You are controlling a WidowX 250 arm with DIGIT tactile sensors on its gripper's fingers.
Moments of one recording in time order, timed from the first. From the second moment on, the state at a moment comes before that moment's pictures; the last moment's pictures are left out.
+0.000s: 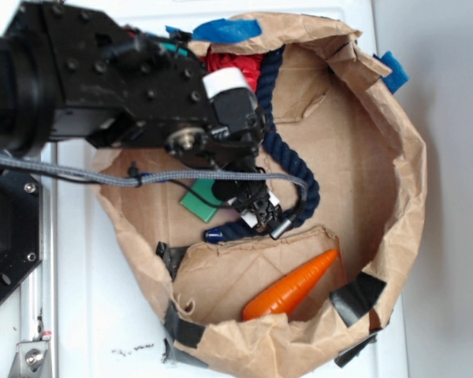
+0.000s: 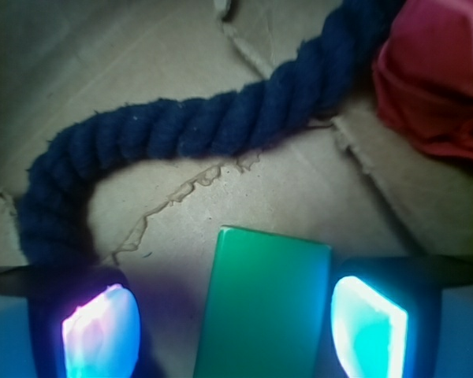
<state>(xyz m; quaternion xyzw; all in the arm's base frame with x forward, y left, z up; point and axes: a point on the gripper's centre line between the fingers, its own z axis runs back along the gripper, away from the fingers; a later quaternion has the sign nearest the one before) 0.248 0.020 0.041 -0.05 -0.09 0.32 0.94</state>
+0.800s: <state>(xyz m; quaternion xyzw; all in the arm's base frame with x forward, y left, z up) 0.255 0.022 0.028 -0.04 -0.10 0.32 0.94</state>
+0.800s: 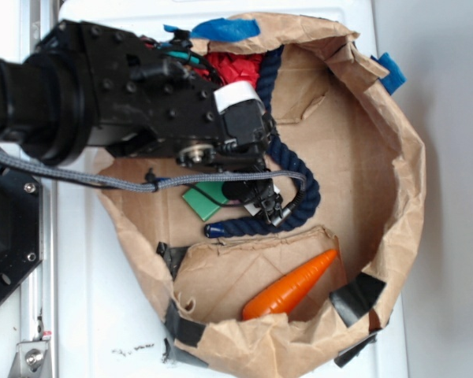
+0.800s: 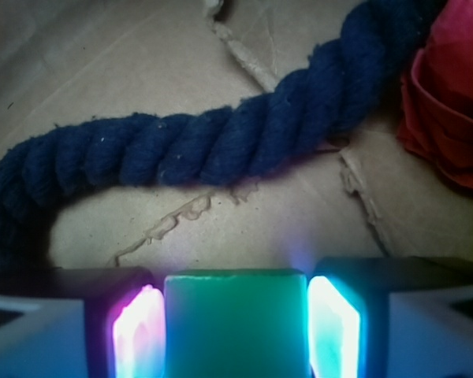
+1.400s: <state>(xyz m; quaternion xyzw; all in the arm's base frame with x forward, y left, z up) 0.254 0.021 0.030 -0.04 -0.10 0.31 0.95</state>
